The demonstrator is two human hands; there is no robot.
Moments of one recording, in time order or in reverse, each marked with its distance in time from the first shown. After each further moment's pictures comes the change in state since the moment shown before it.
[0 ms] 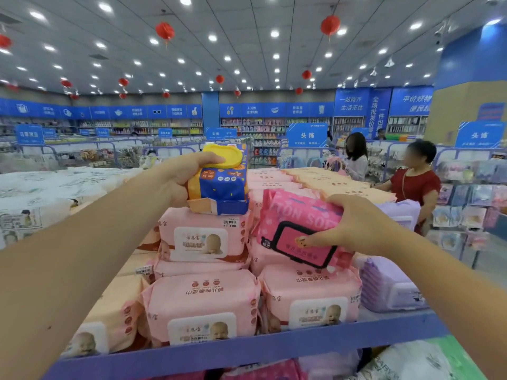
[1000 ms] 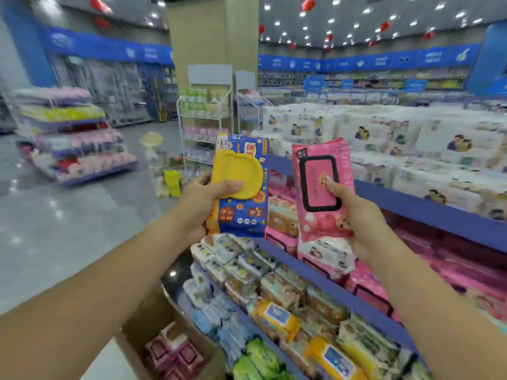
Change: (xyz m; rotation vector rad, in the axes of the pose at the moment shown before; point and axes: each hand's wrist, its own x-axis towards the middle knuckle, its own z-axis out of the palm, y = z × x) left_hand -0.618 -0.230 -0.513 -0.259 0.845 0.190; right_hand -0.300 -0.549 0.431 1.215 -0.704 0.116
